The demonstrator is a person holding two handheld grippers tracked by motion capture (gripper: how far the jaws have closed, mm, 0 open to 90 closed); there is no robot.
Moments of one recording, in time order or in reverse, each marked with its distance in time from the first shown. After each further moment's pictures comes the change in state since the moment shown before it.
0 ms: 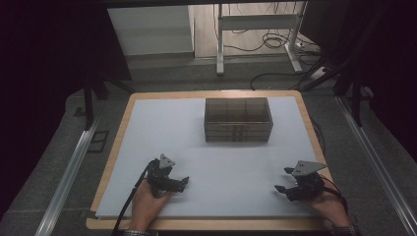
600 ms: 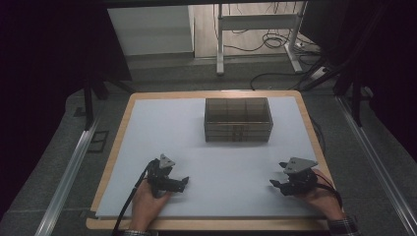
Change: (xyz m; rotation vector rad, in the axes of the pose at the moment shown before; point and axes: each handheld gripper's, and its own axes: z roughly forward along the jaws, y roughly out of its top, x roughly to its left) left arm 0.000 0.000 0.000 0.000 0.000 0.000; right arm 0.004 0.019 0.011 0.008 -0.069 -0.093
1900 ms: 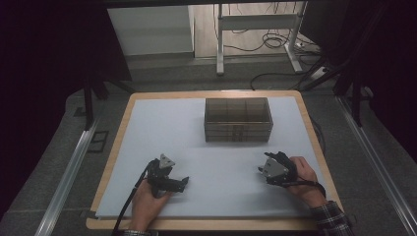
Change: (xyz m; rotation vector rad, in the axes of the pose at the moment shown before) left arm 0.000 0.000 0.000 0.000 0.000 0.000; right arm 0.023 0.040 0.032 0.011 -0.251 -0.371
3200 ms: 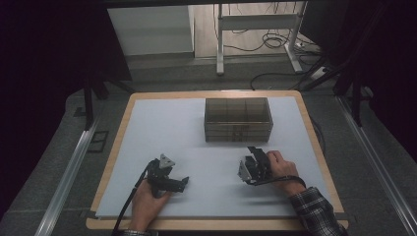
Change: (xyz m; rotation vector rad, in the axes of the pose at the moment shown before) left arm 0.000 0.000 0.000 0.000 0.000 0.000; right arm 0.026 0.038 0.057 0.102 -0.245 -0.385
